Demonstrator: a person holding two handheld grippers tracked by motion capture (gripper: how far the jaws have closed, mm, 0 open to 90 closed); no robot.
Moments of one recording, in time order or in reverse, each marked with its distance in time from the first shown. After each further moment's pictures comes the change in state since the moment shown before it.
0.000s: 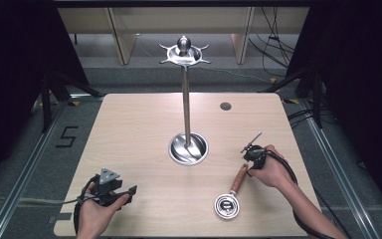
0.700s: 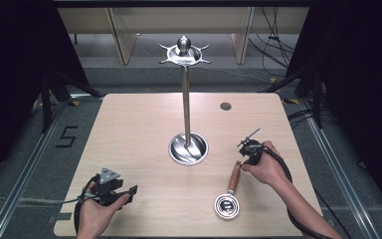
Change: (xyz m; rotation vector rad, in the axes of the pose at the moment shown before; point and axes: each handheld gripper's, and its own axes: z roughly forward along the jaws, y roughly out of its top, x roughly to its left) left arm -0.001 0.002 -0.001 -0.010 -0.013 0.011; right arm 0.010 0.014 -0.015 -0.092 -0.050 0.057
